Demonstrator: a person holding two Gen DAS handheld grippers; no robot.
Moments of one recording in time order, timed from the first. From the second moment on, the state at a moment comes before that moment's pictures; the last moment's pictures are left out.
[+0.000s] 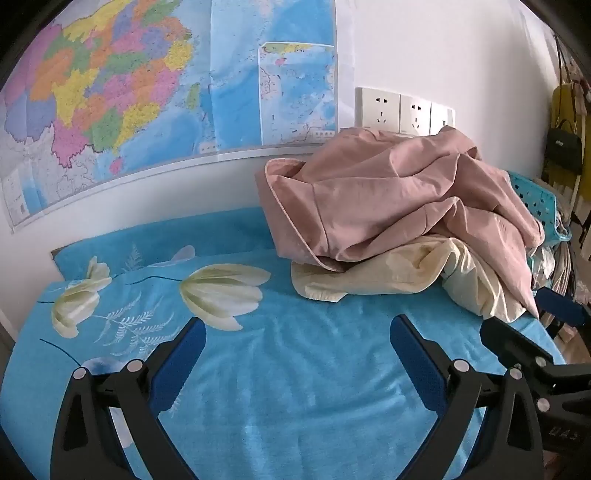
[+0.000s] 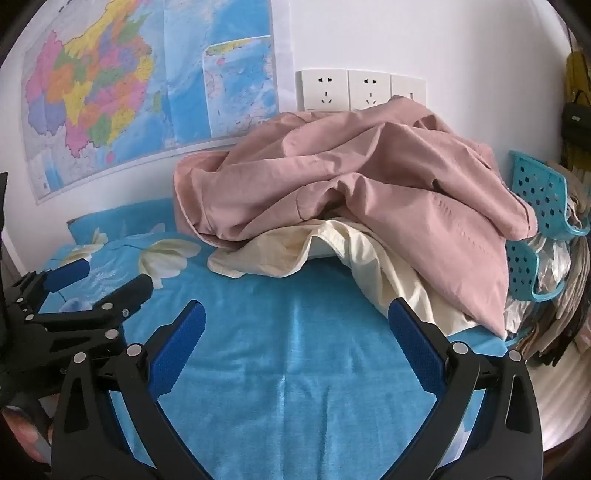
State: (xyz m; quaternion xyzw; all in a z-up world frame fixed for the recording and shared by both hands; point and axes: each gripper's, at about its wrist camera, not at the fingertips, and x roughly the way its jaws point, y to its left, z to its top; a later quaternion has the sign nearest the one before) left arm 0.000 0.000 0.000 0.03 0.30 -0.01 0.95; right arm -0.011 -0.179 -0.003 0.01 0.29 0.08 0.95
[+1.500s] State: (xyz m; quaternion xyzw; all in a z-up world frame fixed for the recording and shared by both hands) left arm 0.005 0.001 0.009 0.01 0.29 0.00 0.96; right arm -0.008 -0.184 0.003 0.01 0.27 0.06 0.96
